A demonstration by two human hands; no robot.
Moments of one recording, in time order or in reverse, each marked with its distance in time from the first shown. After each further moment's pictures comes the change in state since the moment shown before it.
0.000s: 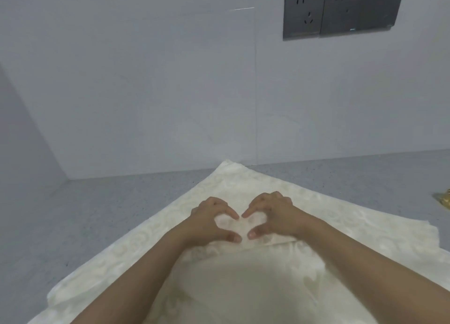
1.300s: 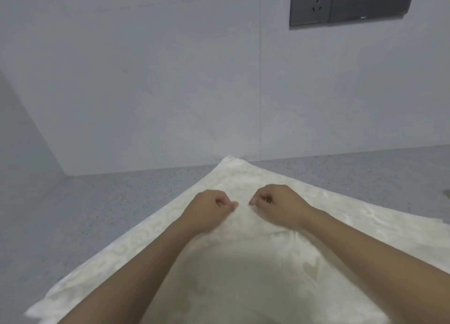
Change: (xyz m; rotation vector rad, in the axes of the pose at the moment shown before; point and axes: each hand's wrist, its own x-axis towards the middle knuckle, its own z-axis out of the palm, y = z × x) left_hand 0.008 0.014 -0.009 -0.023 0.269 -0.060; right_hand 0.017 -0.004 -0.001 -0.041 0.205 0.022
